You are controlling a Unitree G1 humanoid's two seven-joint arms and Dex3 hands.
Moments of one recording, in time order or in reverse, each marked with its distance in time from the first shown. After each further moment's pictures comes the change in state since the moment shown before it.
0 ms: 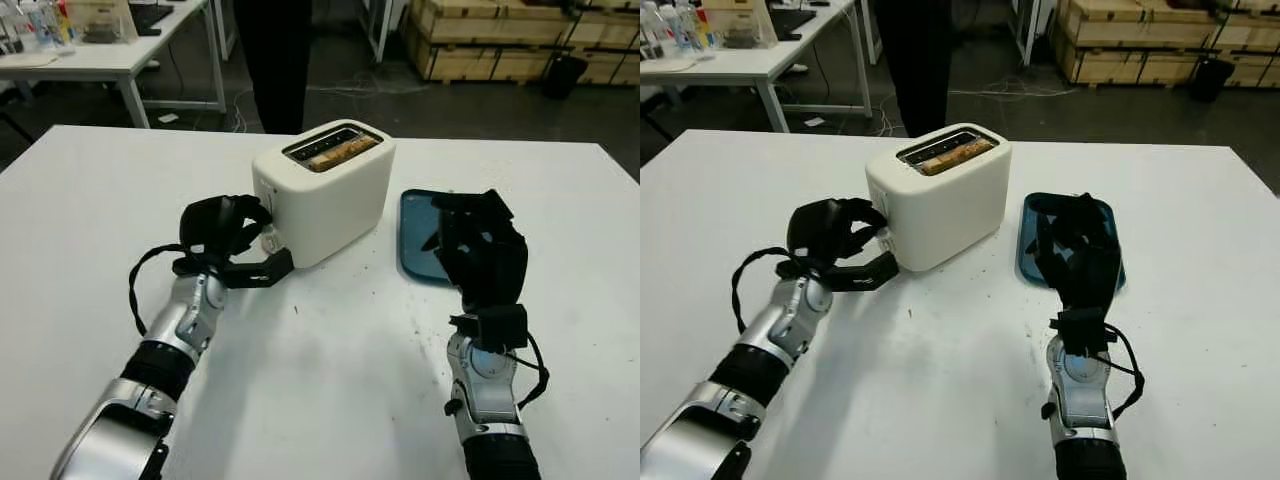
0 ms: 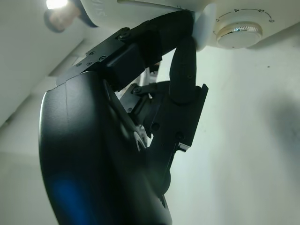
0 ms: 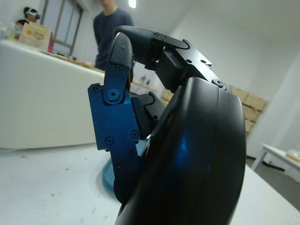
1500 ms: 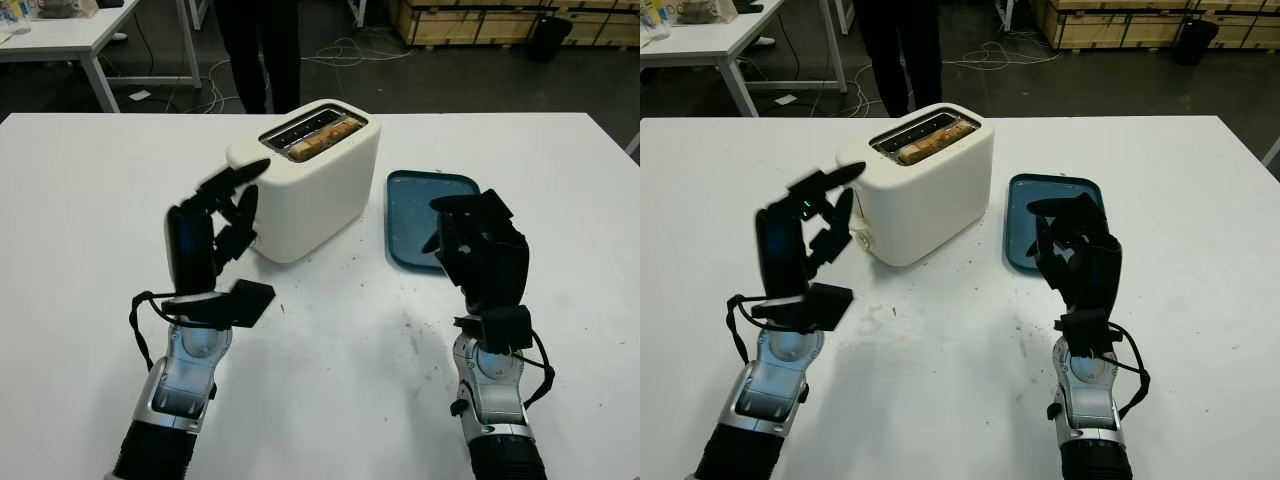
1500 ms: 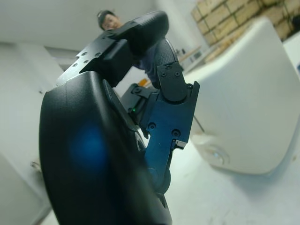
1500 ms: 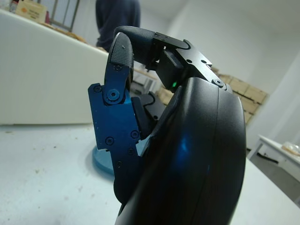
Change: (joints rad) left arm 0.359 -0.137 0.216 -0.712 -0.464 -0.358 0.012; right arm -0.013 -0.002 0.003 0.020 0.009 0.018 0.050
